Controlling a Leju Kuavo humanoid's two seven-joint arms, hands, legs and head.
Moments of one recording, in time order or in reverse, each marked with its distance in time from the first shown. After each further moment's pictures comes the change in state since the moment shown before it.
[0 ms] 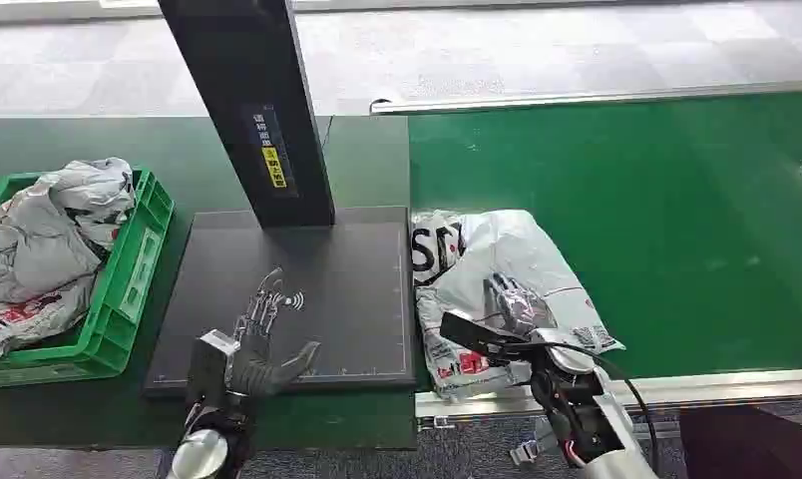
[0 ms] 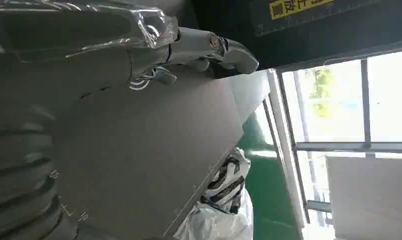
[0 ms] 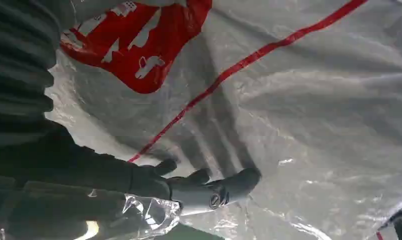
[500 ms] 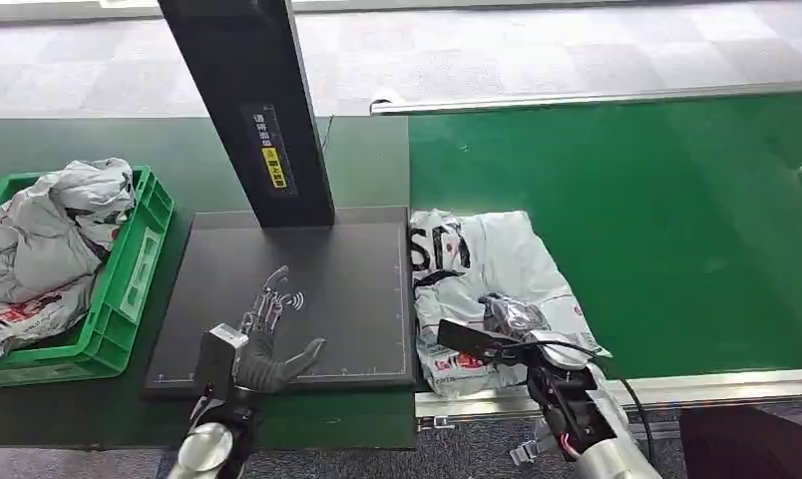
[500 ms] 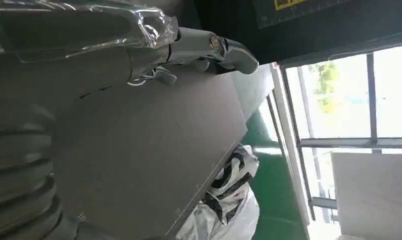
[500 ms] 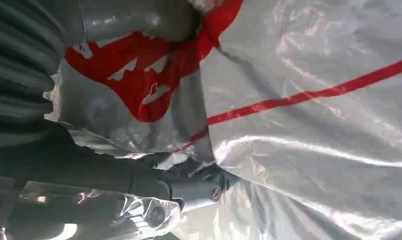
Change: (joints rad) left arm -0.028 -0.003 -0.003 0.044 -0.007 0.003 0.004; right arm -0.057 0.001 0.016 0.128 0.010 0.049 -0.005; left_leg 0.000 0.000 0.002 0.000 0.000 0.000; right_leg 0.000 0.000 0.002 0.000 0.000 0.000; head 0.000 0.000
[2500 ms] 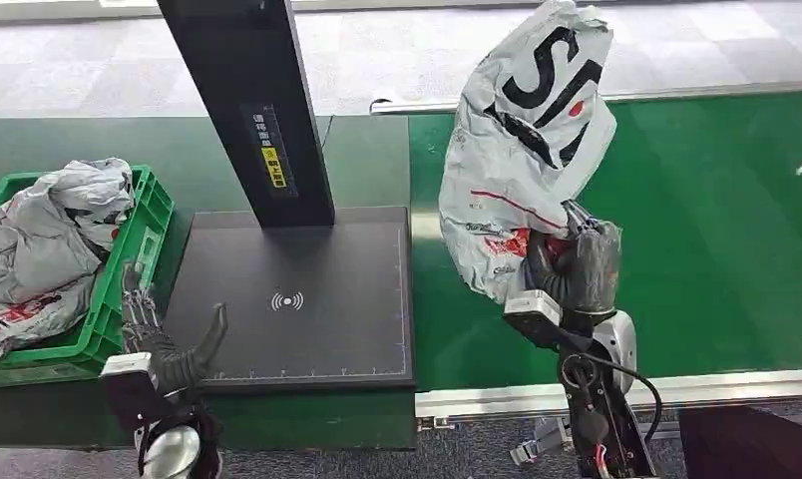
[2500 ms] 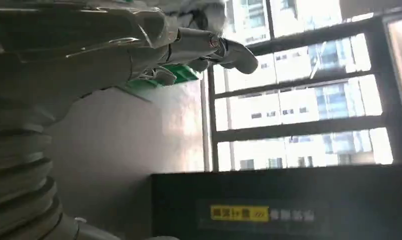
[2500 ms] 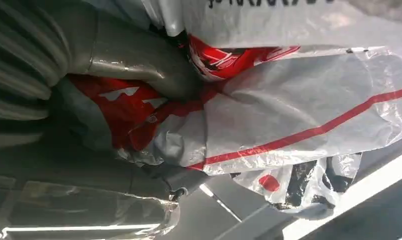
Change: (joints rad) left arm 0.054 -0.040 0.149 -0.151 0.078 0.513 -0.268; right arm 0.162 0.085 -0.175 -0.602 -0.473 -0.600 -0.647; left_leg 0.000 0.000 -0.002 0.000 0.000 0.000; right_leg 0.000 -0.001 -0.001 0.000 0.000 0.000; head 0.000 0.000
